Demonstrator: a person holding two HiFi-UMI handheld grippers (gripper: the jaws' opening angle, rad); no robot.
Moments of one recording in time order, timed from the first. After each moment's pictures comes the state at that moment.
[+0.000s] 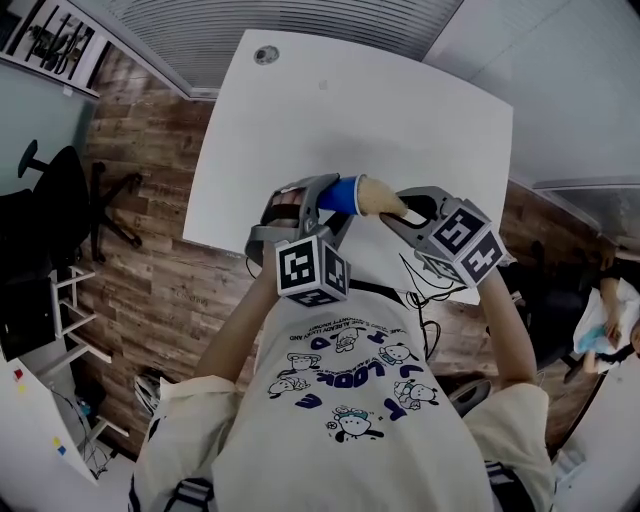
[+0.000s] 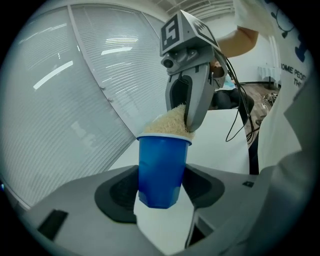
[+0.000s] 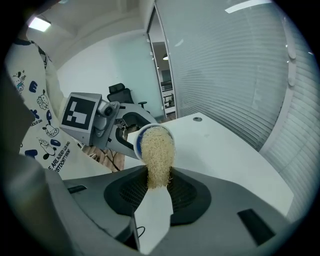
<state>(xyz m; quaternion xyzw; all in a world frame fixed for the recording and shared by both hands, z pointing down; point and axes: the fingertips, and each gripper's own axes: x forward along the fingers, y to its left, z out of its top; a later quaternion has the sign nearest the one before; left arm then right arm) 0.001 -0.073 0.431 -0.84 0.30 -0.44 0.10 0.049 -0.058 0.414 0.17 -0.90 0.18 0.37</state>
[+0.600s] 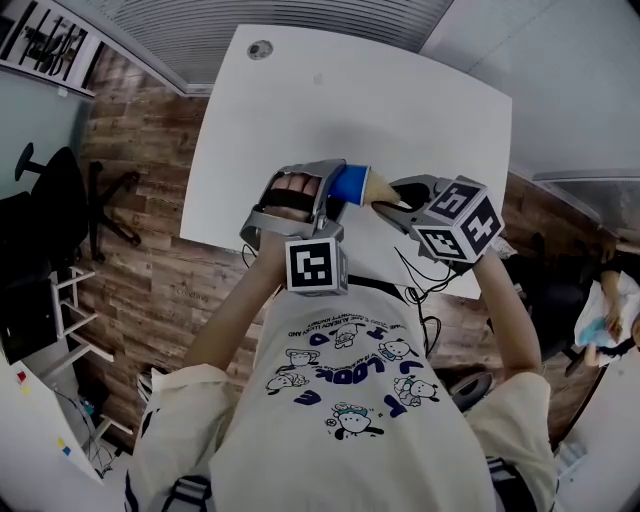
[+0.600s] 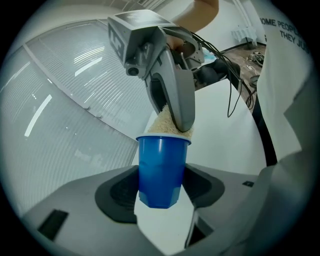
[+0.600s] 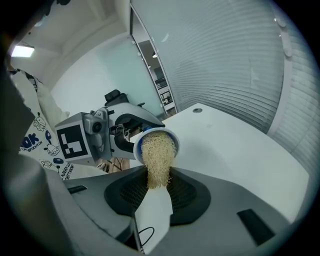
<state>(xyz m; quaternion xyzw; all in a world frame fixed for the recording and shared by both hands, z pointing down) 0.014 -0.078 0.423 -0.78 0.26 -0.50 0.26 0.049 -0.055 0.416 0.16 -0.88 0.27 0.36</state>
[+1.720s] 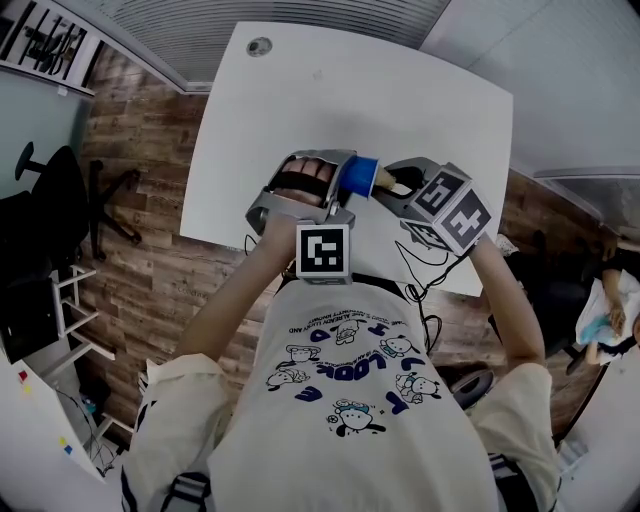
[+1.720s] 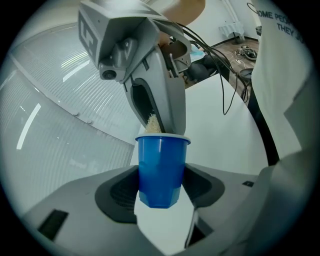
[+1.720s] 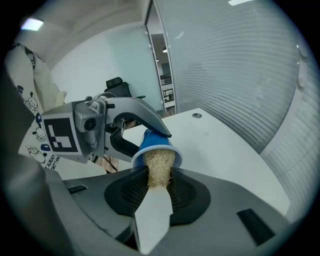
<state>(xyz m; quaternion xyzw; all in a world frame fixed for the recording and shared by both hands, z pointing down) 0.031 -0.084 0.426 -0.77 0.21 -0.53 0.29 0.046 -0.071 0.416 0.17 -0.88 0.18 0.40</state>
